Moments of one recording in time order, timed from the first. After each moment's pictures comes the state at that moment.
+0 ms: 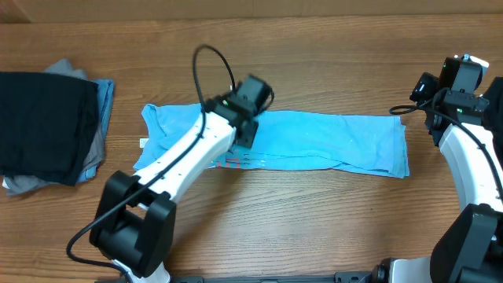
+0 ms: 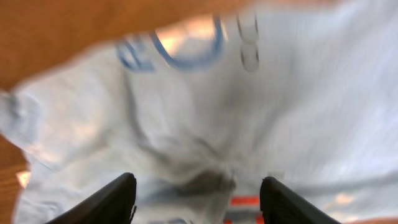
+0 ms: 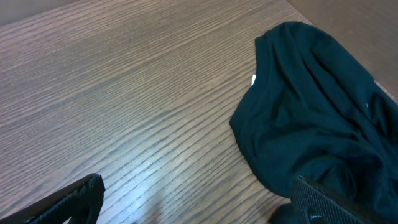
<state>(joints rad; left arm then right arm) -0.54 1.84 1.41 -0.85 -0.29 -0.22 -0.24 1.60 1.13 -0.32 0.38 0.20</state>
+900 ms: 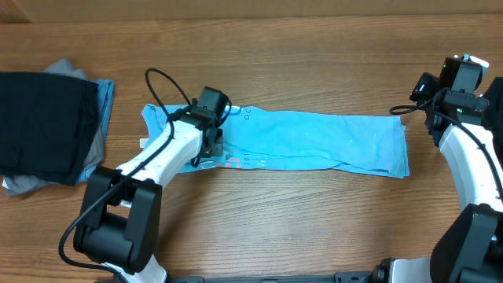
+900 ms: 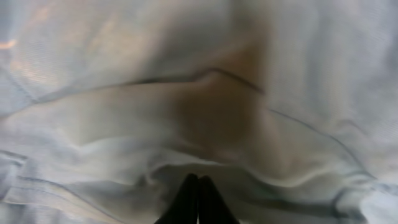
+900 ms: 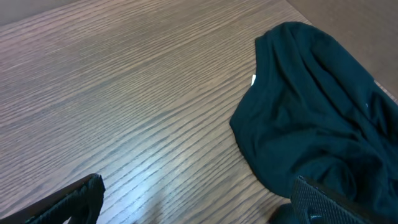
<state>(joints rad) -0.34 1.81 1.13 -0.69 -0.22 -0.36 -0.24 1.60 1.13 -0.32 0.38 0.20</state>
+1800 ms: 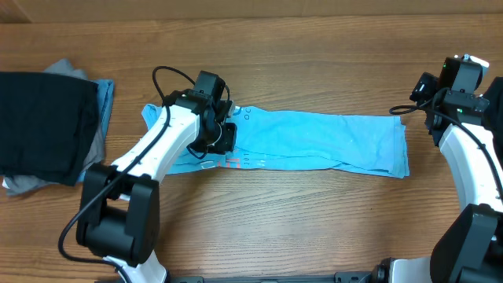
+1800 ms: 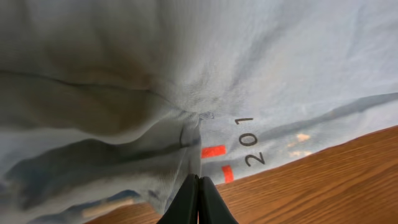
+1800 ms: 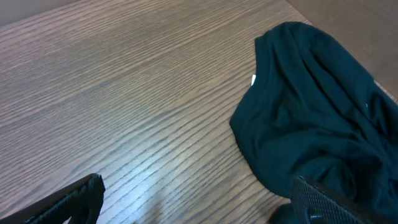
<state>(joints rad) -0.32 1.85 1.30 -0.88 0.23 -0.20 -0.24 1.60 1.13 -0.32 0.38 0.20</state>
